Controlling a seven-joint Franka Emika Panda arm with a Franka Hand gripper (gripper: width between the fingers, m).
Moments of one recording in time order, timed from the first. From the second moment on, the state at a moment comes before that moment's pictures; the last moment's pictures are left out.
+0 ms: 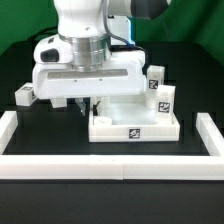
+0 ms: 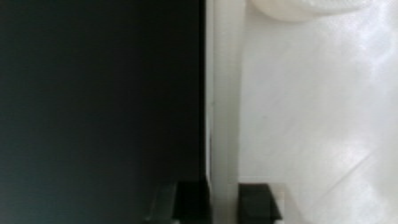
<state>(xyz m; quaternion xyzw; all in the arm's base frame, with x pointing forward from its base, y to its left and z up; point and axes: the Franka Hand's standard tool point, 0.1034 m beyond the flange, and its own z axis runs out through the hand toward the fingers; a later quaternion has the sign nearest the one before) 0.537 -0.068 0.017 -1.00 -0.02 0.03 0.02</state>
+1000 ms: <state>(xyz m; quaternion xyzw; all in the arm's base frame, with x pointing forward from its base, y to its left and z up) 0.570 -0.052 0.018 -0.94 -0.35 0.03 -0.01</state>
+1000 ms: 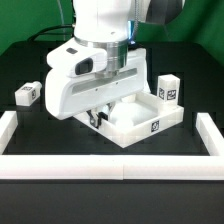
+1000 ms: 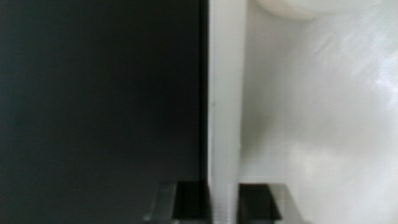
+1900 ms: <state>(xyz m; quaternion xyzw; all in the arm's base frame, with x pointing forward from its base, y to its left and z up) 0.605 -0.022 0.019 -0.80 -0.60 0.04 -0.04</state>
